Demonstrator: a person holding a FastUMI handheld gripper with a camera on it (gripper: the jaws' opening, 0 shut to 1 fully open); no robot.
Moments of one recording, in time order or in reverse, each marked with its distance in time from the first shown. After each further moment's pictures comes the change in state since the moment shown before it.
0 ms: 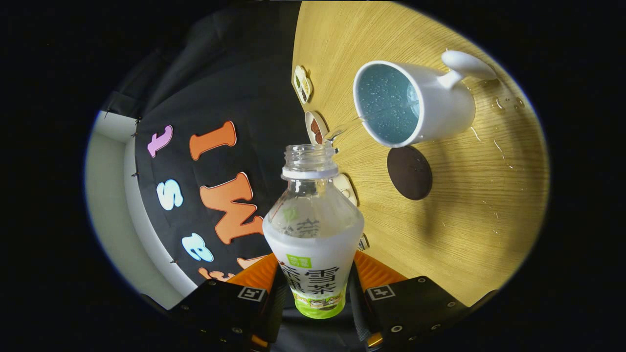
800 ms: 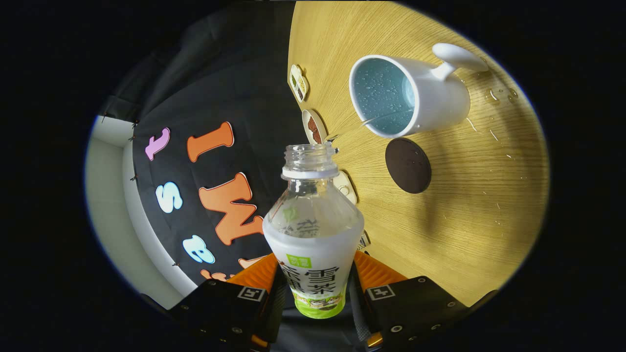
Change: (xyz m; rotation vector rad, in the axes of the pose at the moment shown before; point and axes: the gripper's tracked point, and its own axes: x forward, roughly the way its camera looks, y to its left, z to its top) arm 0.000 0.002 -0.008 0.028 0.011 -0.004
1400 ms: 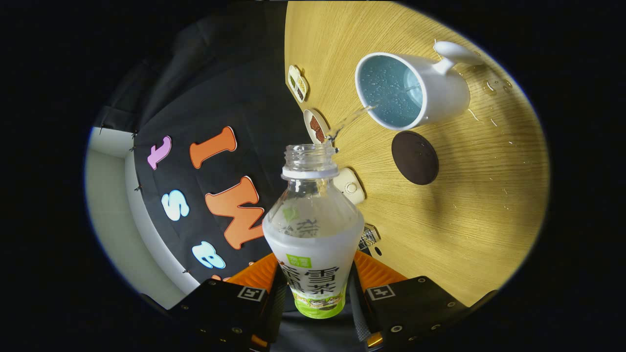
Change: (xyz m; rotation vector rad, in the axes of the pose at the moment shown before) arm -0.002 0.017 -0.001 0.075 -0.002 0.024
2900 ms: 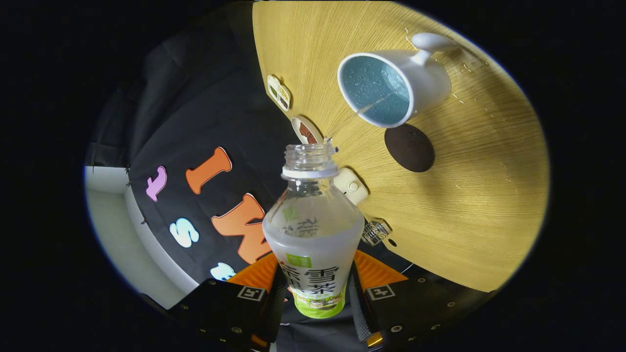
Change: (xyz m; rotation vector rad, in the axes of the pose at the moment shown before) arm 0.000 0.020 0.007 0.186 -0.015 -0.009
